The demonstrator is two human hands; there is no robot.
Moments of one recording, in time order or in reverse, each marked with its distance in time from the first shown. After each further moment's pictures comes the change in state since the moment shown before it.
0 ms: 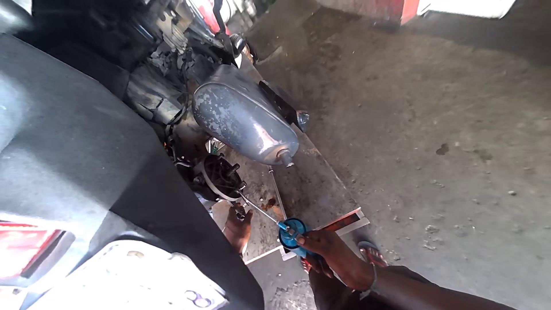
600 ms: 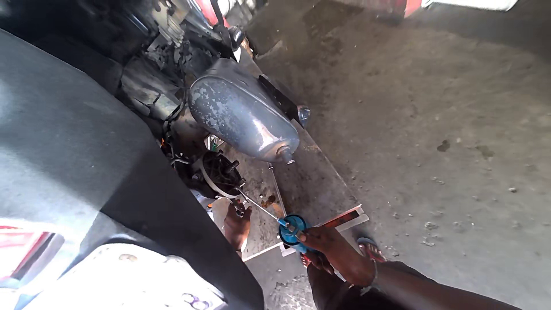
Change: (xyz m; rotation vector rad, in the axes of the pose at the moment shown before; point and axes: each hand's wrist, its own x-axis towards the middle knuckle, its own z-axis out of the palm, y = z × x) left_hand 0.001 0.004 -0.002 0.033 -0.005 -0.068; right_hand 0.002 -0.001 -0.003 0.001 -0.020 -0.011
